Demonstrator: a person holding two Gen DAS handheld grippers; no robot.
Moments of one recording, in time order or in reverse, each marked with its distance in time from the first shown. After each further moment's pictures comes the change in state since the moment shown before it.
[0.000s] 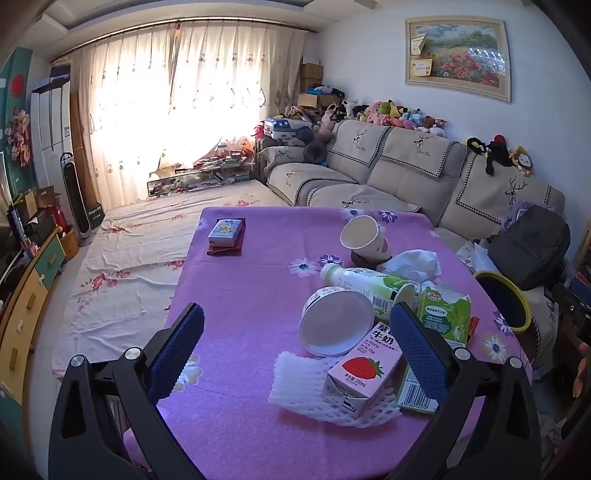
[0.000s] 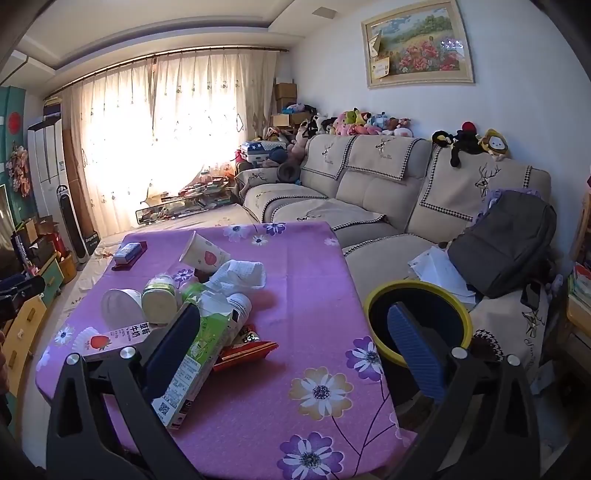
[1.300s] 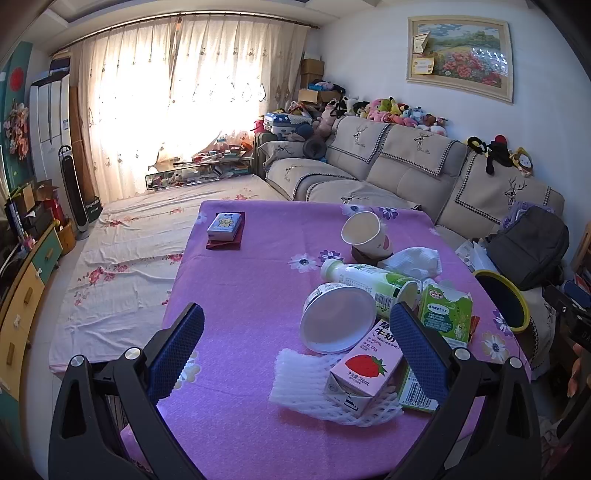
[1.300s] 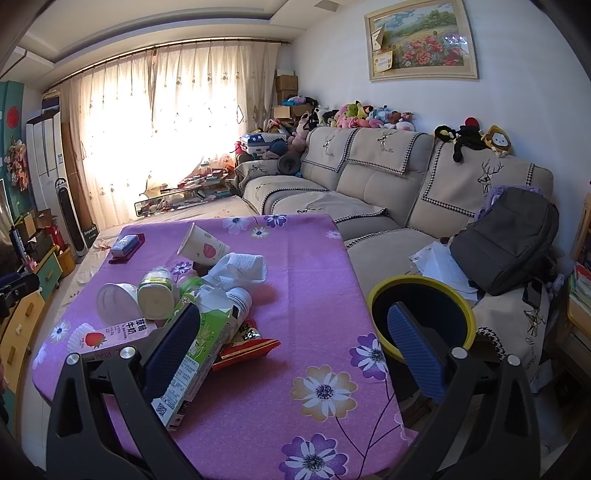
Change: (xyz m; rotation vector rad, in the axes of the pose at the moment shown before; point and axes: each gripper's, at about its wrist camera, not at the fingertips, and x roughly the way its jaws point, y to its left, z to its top) left arm 0.005 -0.002 -0.002 -0.018 0.018 -0.008; right arm 0.014 0.005 0.005 -0.009 0.037 -0.004
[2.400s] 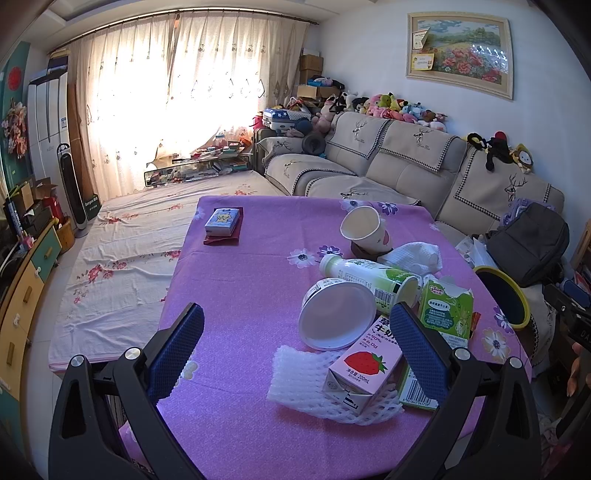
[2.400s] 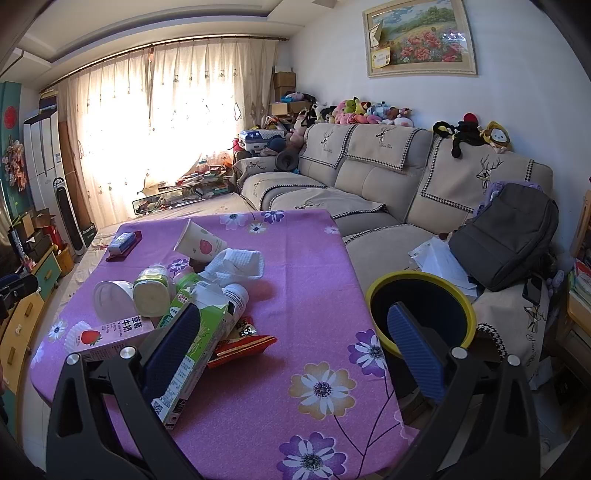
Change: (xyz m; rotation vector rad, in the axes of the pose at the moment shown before) left arm 0.005 -0.002 0.000 0.004 0.018 -0.004; right arm 0.004 -0.003 -0.003 0.006 0.015 -0.002
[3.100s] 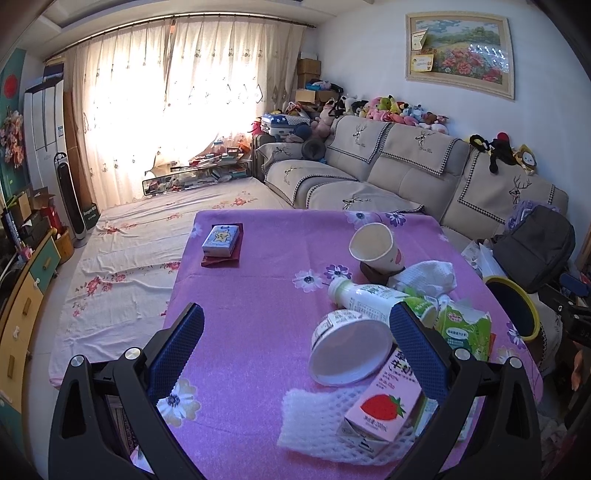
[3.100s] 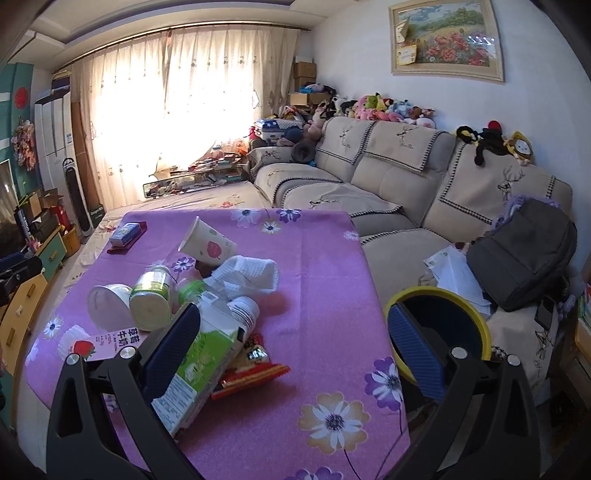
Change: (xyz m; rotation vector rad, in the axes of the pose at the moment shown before) left arm 0.038 0.008 0.029 0.019 -0.026 0.012; right arm 0.055 0.024 0.044 -0.092 0.058 0.079
